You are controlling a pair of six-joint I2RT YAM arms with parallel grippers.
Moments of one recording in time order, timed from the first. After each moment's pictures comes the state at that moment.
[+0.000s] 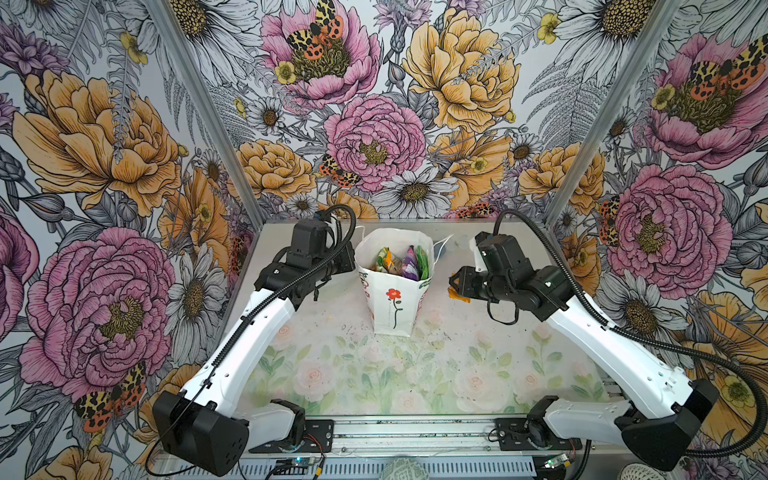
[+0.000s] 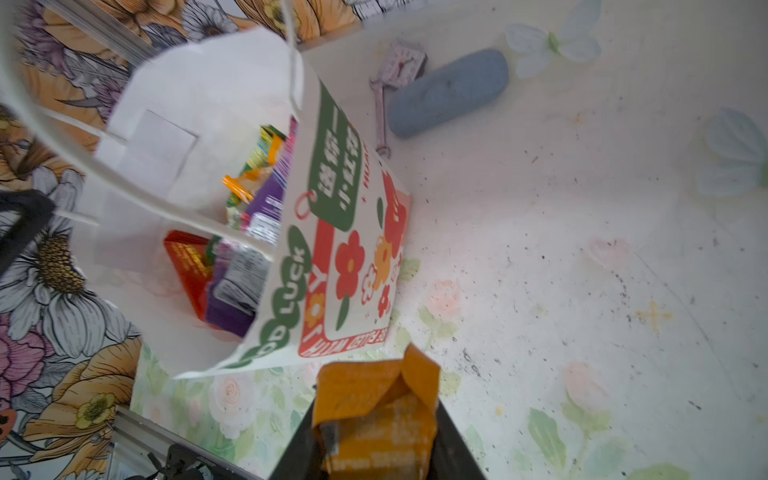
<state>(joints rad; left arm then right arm) -0.34 1.25 1.28 -0.61 0.11 -0.48 0.61 1.26 1.40 -0.93 -0.01 0.64</state>
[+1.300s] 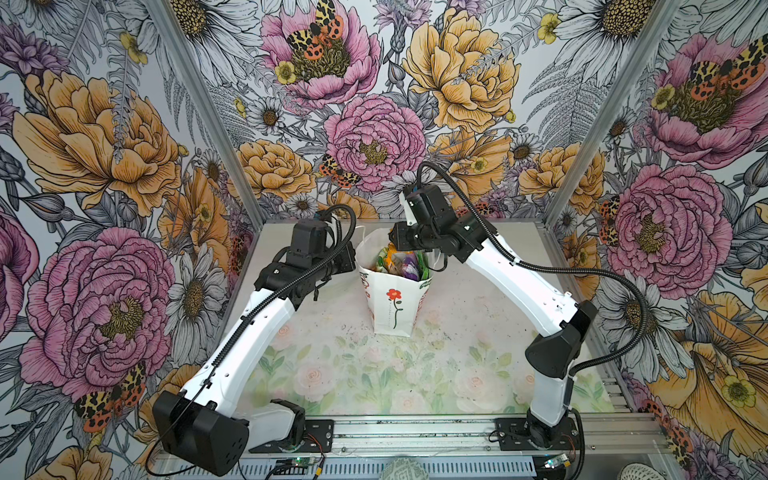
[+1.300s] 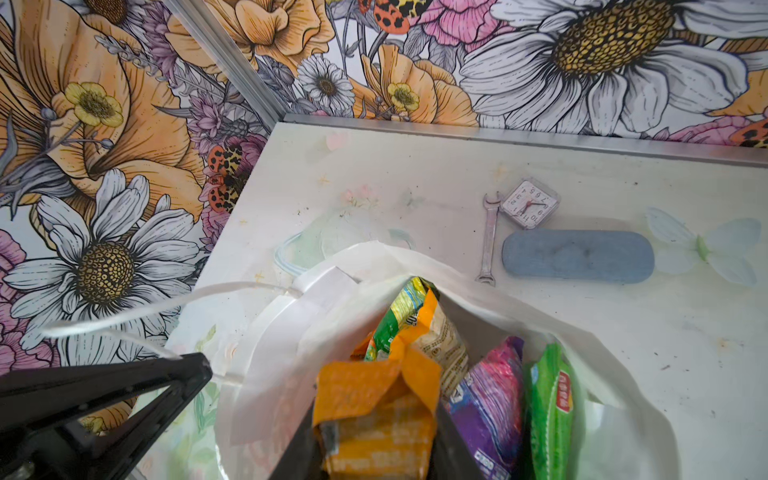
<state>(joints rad) -0.34 1.25 1.28 -0.61 0.12 -0.48 0.74 1.92 2.17 -0.97 0.04 0.45</state>
